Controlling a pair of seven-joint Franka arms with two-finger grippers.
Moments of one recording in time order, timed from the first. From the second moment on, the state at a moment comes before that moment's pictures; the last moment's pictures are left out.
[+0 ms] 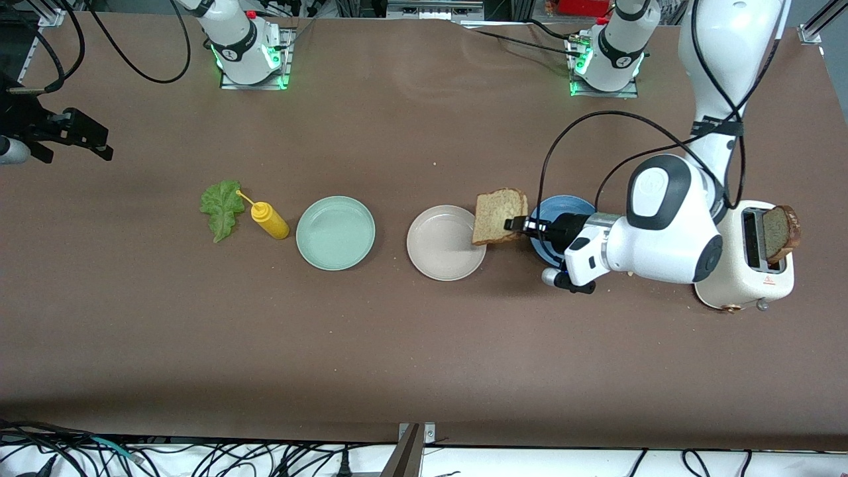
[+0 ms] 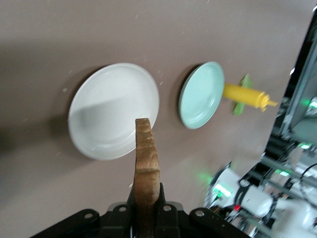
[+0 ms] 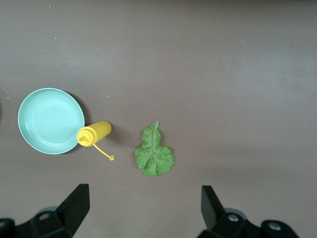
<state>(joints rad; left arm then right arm) -0.18 0.59 -0.09 -1.44 -0.80 1.75 0.06 0.06 -0.04 -0.07 -1.66 -0.01 1.63 -0.08</state>
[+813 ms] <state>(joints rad) -0.35 0.72 -0.09 -1.44 -0.86 2.09 0.06 0.06 -0.04 -0.07 -1.66 -0.01 1.63 -0.08</state>
